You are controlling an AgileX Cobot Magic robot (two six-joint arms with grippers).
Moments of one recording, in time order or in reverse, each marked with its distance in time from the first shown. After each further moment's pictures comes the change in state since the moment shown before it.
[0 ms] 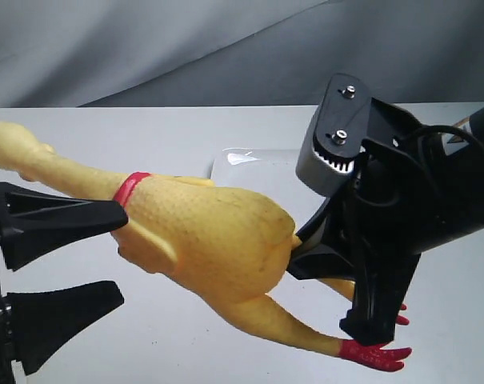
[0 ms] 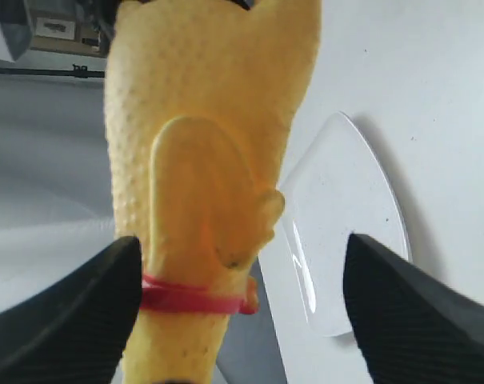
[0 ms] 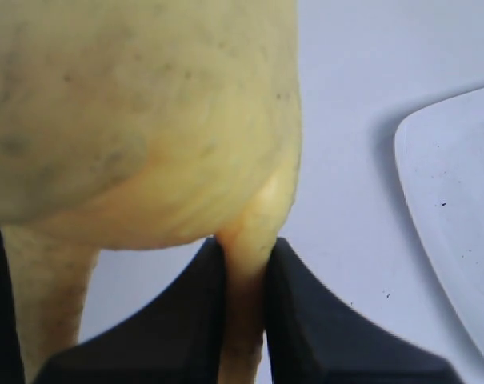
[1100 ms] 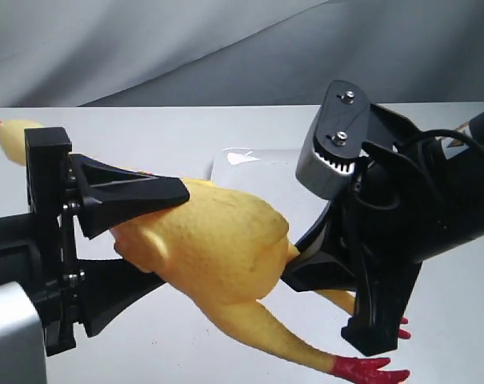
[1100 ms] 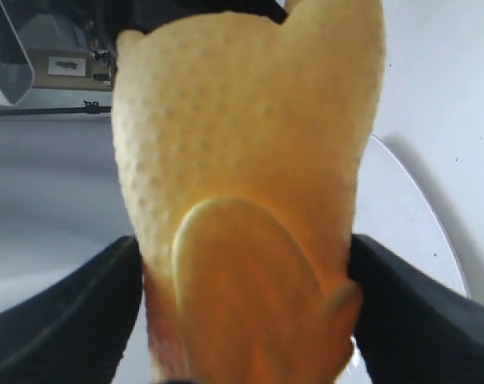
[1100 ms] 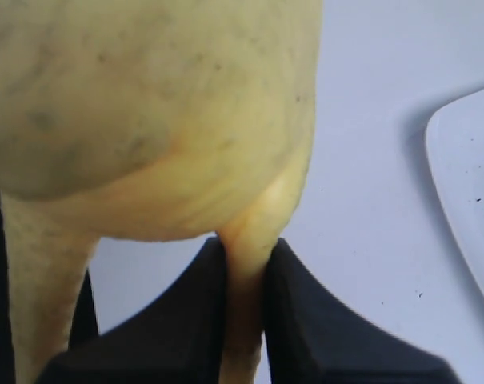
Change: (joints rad) left arm -0.081 0.203 -0.069 -0.385 -0.002 0.443; right arm 0.000 0.004 0.002 0.042 0.037 -0.002
